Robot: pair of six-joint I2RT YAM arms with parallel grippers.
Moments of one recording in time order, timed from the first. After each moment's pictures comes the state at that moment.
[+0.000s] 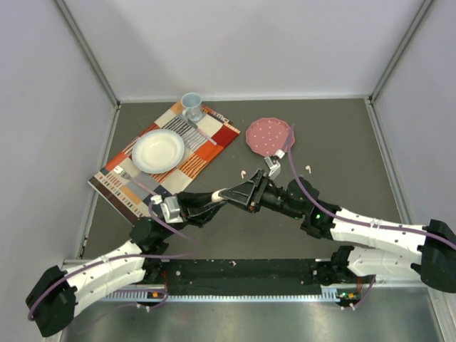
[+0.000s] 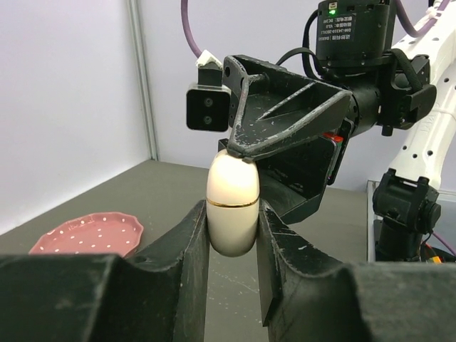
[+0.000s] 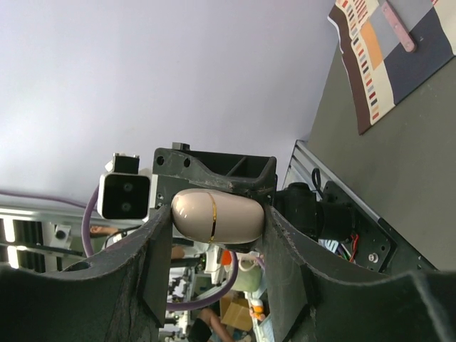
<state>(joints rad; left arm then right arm) -0.82 0.67 0.09 1.10 0.33 -0.15 1.06 1.06 0.62 0.45 -0.08 1.34</state>
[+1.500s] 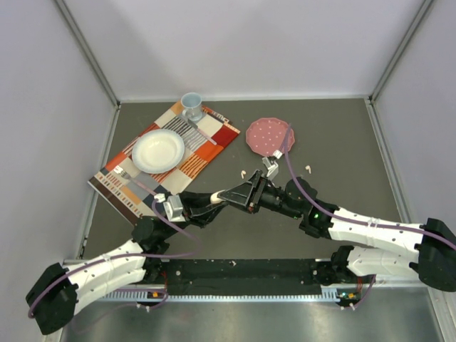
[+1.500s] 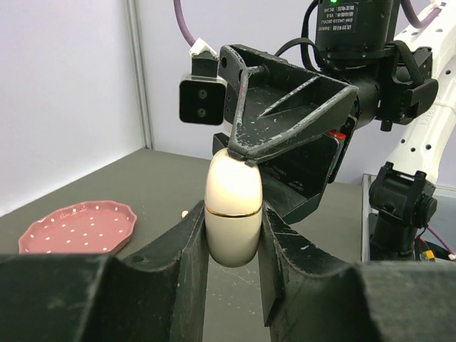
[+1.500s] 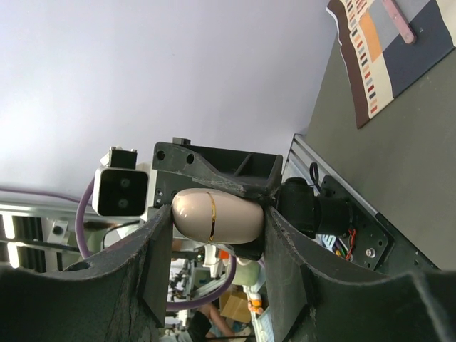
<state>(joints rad) -0.82 0.69 0.09 1.09 0.32 -0.16 1.05 1.08 0.62 0.46 -0.10 1.33</state>
